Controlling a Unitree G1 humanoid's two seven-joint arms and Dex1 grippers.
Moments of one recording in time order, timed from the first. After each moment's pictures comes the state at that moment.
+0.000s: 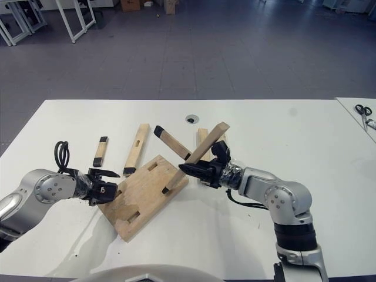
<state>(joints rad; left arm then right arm) -0.11 1.06 -0.43 -0.40 0.32 0.23 -0.98 -0.20 -0.48 -0.01 -0.29 0.90 1.01 0.61</state>
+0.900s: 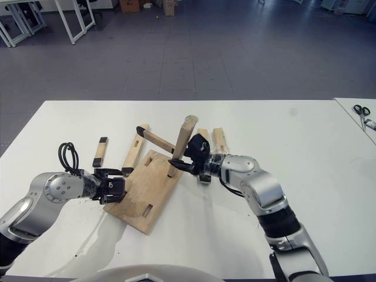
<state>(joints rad) -0.11 0.90 -0.38 -0.46 0.33 0.44 -1.00 -0.39 -0.48 0.28 -0.10 0.48 0.65 0.71</state>
